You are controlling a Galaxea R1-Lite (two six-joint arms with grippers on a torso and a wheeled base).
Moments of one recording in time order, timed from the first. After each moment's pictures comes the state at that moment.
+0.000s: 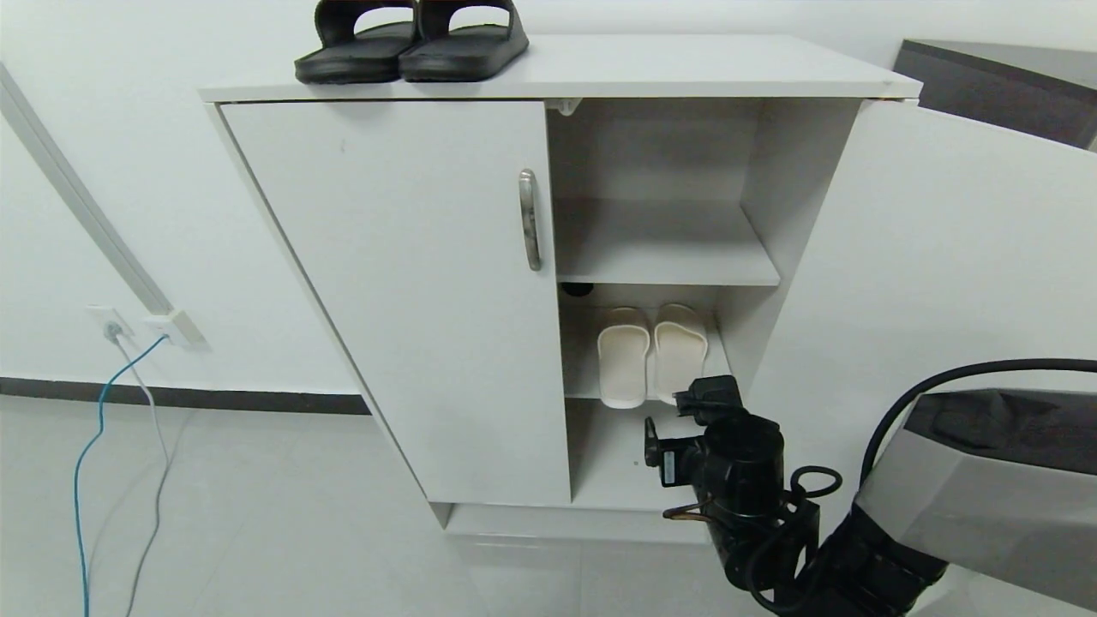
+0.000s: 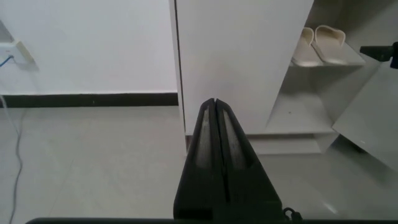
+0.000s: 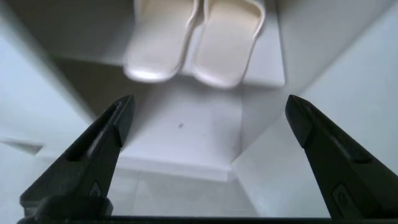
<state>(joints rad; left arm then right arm) 0.00 0.00 0.00 0.00 -0.02 0.01 0.78 2.20 -0.74 -1.29 -0.71 0.06</state>
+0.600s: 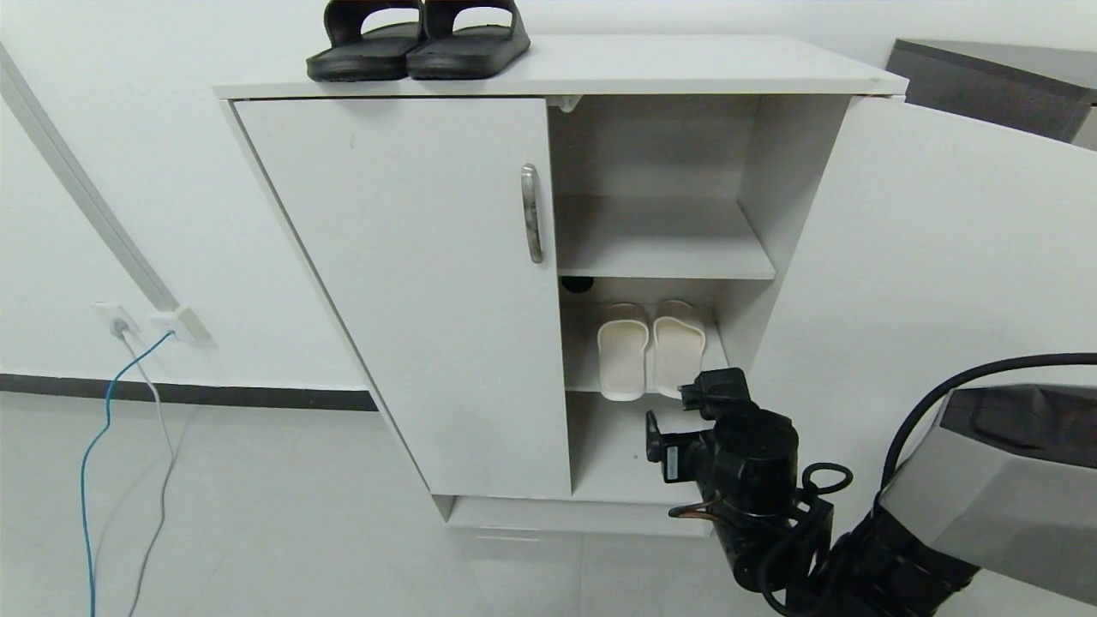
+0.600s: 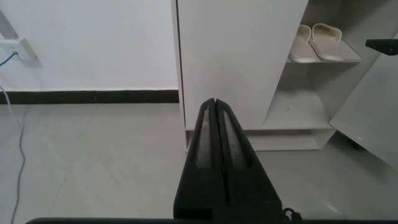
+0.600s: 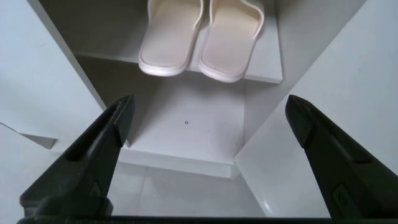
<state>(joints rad) 0.00 0.00 0.00 0.00 -0.02 0.01 0.79 2.15 -0.72 -1.29 -0.72 0.06</state>
